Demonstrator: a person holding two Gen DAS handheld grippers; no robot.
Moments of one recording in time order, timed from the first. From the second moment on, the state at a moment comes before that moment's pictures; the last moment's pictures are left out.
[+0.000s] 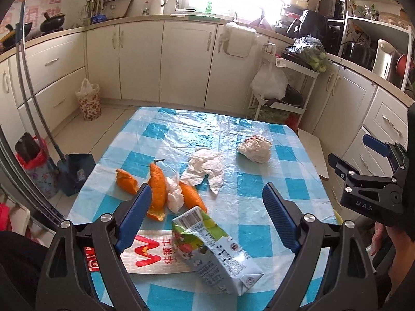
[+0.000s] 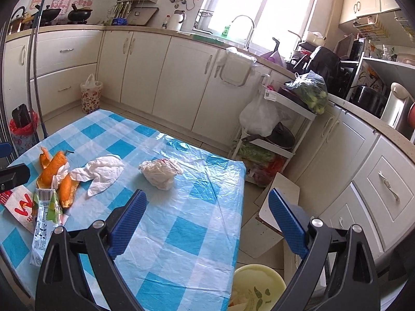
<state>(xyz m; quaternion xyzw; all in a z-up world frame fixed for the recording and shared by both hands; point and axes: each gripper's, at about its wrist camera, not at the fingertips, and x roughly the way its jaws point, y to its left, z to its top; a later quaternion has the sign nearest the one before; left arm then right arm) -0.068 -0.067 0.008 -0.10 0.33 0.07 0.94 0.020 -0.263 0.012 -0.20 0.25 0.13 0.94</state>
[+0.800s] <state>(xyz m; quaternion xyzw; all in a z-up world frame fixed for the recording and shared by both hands) -0.100 0.008 -0.050 0.03 0.46 0.10 0.88 -0.016 -0.168 -0.039 -0.14 0.41 0.40 0.81</state>
